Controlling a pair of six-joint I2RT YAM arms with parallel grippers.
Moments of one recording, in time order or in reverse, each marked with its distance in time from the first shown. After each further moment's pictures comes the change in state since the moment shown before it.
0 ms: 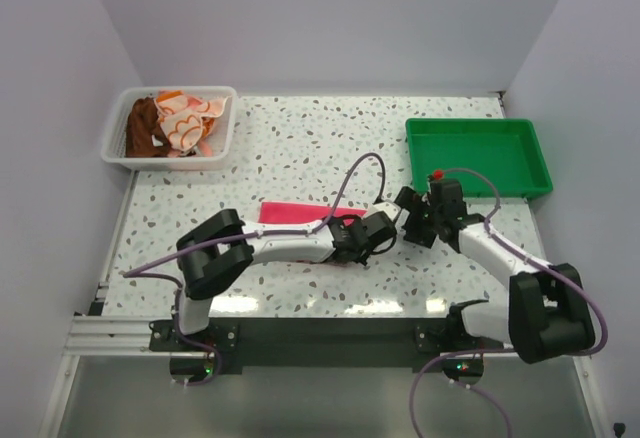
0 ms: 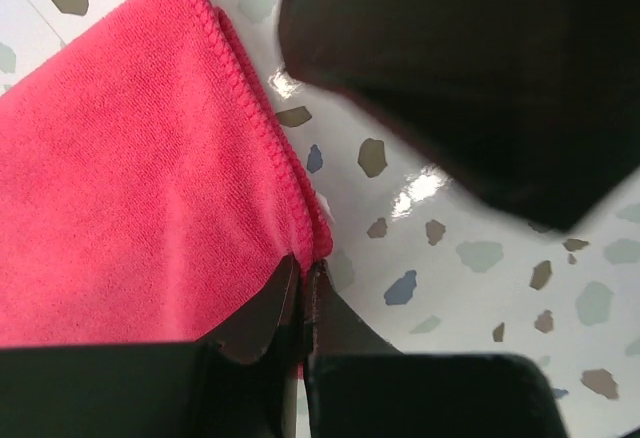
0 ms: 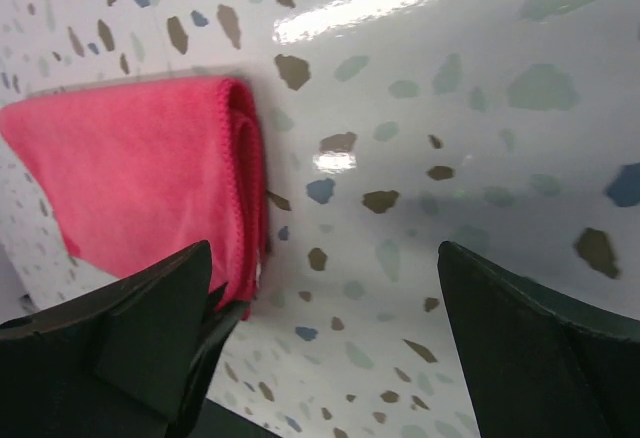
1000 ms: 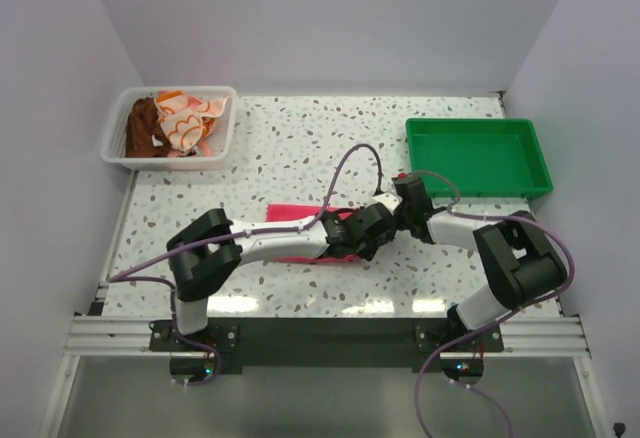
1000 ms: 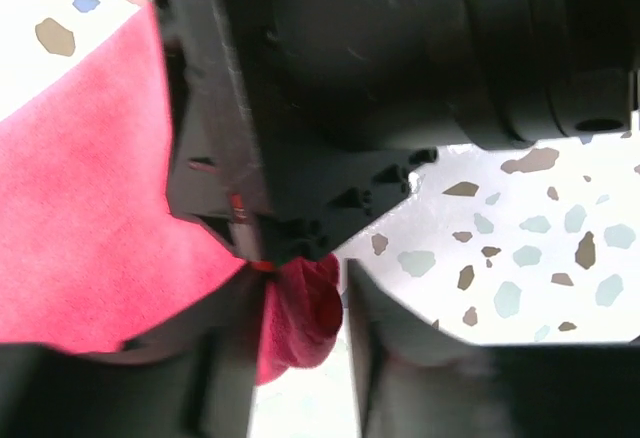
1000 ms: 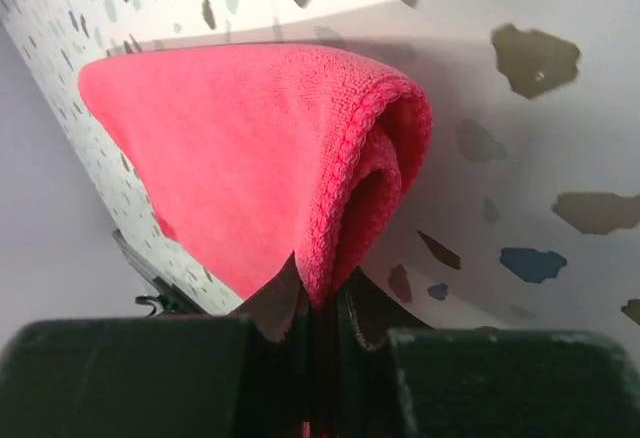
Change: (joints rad) left arm 0.017 -0.069 -0.002 0.049 0.080 -0.039; right arm 0.217 0.325 0.028 0.352 -0.135 0.301
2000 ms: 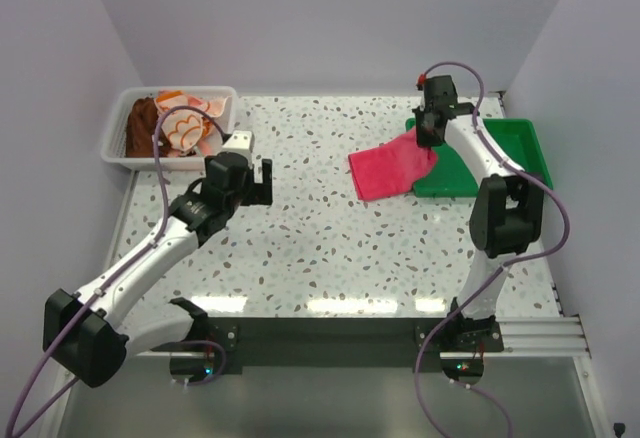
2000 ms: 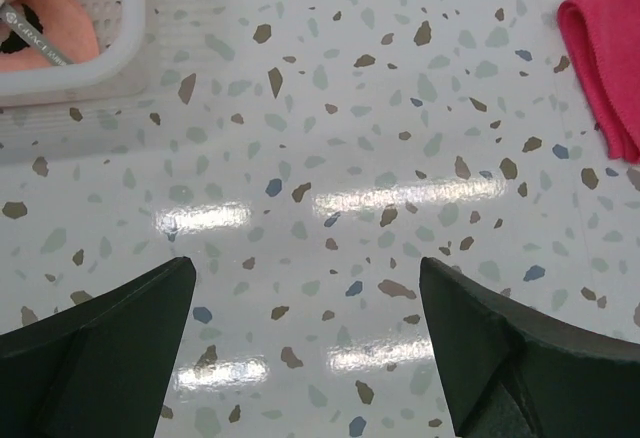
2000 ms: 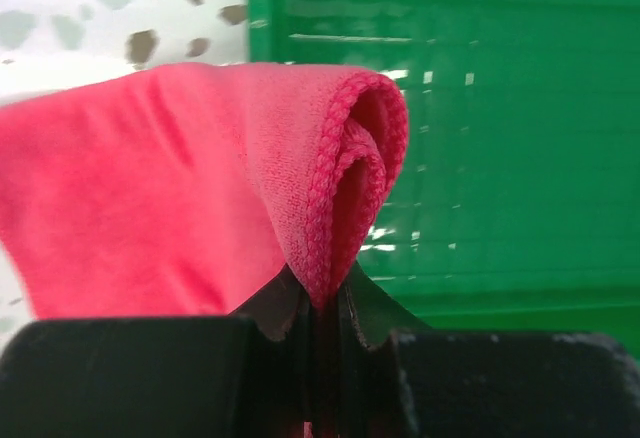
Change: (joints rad) left arm 0.641 -0.755 -0.412 -0.037 -0.043 0.165; right arm -0.259 0.330 1.023 -0.777 0.562 -0.904
